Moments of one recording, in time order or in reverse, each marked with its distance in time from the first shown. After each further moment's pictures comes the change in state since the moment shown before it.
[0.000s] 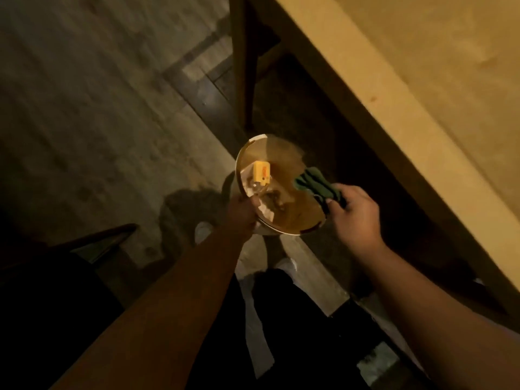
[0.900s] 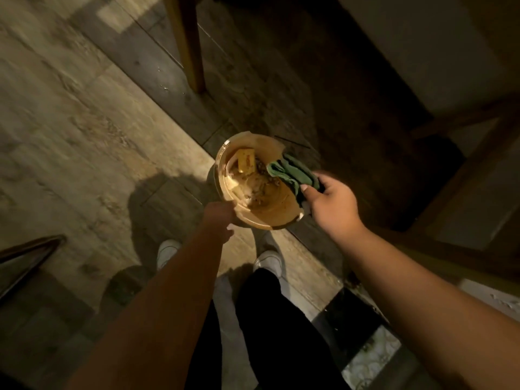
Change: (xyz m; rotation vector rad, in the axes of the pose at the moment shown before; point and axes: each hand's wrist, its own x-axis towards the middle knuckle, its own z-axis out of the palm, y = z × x) left_hand 0.169 -0.136 0.022 0.384 -0.050 -0.100; right_hand 0.038 0.116 0.116 0.245 -0.077 0.362
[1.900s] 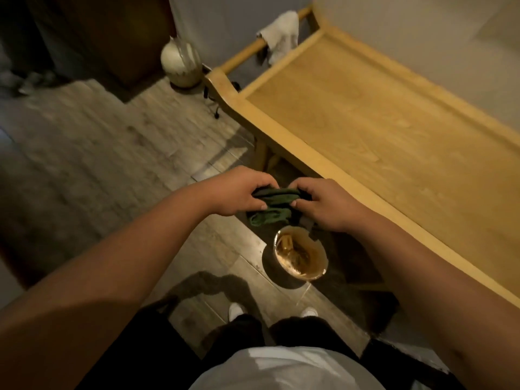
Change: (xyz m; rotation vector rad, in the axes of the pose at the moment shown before) left_hand -0.521 0.289 -0.273 1.101 -0.245 1.096; right_hand -0.293 -0.382 -0.142 -0.320 -0.214 -0.695
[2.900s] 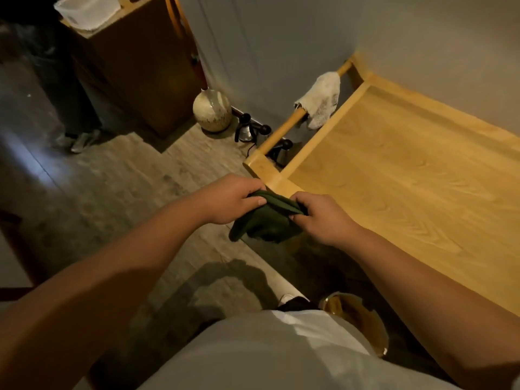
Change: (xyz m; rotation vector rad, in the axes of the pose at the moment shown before) left_hand 0.101 -0.114 -0.222 0.159 0.105 -0.091; right_hand 0.259 -0.034 -0.049 0.067 0.061 0.003
